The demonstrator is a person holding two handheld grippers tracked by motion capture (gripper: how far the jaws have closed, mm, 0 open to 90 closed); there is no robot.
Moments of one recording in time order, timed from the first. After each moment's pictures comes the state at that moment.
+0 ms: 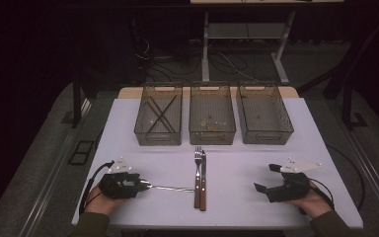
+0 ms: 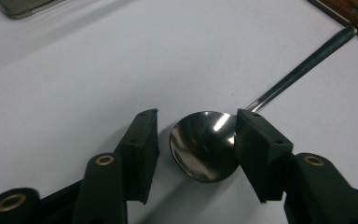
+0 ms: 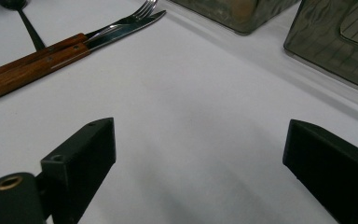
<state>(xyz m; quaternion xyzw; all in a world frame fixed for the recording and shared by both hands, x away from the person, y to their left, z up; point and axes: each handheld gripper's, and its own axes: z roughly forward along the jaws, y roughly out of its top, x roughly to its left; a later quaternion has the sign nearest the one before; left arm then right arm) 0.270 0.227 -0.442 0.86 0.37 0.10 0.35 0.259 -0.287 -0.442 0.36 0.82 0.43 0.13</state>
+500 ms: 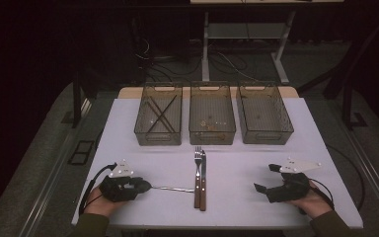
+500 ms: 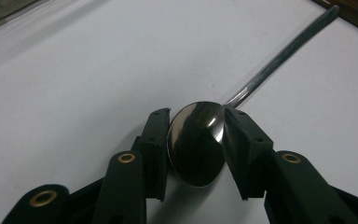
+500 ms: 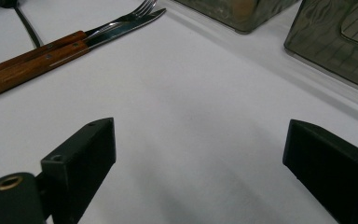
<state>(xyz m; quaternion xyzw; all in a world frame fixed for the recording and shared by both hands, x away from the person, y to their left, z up) 0.264 0.223 -0.441 0.88 0.33 0.09 0.34 0.259 -0.287 -0.442 0.36 0.82 0.43 0.13</state>
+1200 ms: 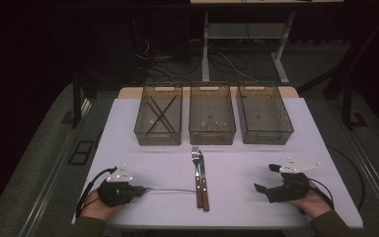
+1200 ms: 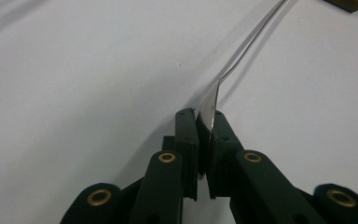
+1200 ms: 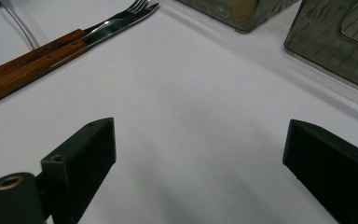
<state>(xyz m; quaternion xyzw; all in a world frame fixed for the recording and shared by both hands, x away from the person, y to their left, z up) 0.256 0.227 -0.439 0.89 0.29 0.06 0.34 0.259 -0.286 -0.442 0.36 0.82 0.43 0.14</state>
